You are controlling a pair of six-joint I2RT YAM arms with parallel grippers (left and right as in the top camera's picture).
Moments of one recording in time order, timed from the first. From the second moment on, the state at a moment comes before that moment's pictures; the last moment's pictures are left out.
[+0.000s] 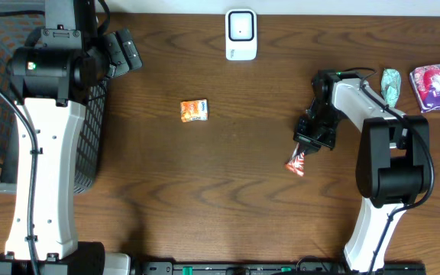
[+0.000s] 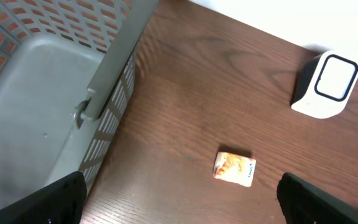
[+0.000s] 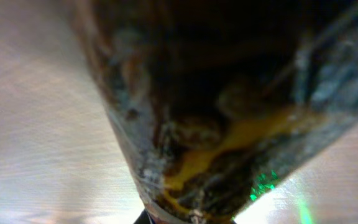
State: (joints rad) left arm -0.06 1.59 1.90 -1.21 -0.11 -0.39; right arm 0.09 2.12 1.44 -1.16 -0.27 0.42
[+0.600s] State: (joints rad) left arm -0.06 1.59 1.90 -1.21 -0.11 -0.39; right arm 0.22 2.13 1.76 -0.46 -0.29 0.63
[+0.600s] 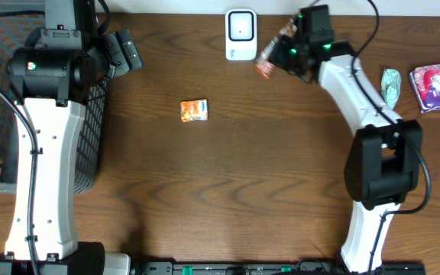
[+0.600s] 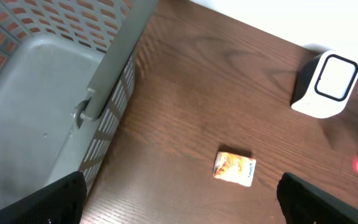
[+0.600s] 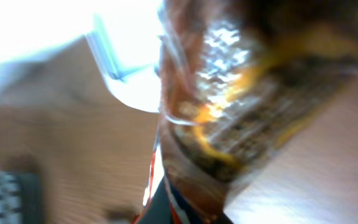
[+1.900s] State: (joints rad) left arm -0.06 1.59 1.90 -1.21 -0.11 -0.39; right arm -0.17 2.18 2.13 -1.13 0.31 0.39
